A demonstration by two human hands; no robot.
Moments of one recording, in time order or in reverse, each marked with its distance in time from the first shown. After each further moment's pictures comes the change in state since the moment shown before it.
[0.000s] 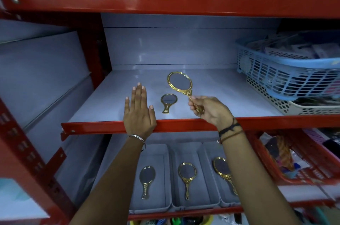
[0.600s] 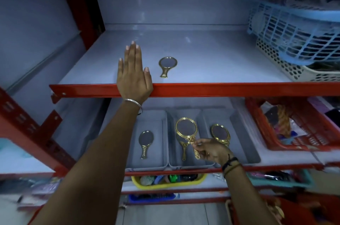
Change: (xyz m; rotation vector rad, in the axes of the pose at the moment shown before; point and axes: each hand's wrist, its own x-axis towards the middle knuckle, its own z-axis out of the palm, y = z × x) left_hand -0.003 -0.001 0.007 -0.043 0.081 0.020; right_hand -0.038 0.217 -0.077 -0.195 -0.061 0.545
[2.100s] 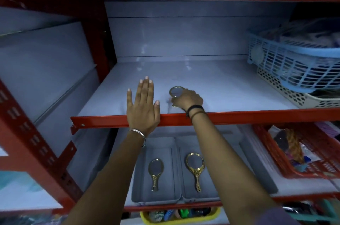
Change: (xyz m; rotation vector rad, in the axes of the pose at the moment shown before) left_hand 0.005 -0.024 -0.012 0.148 -0.146 0.077; right_hand -0.018 -0.240 0.116 -0.778 0.588 -0.419
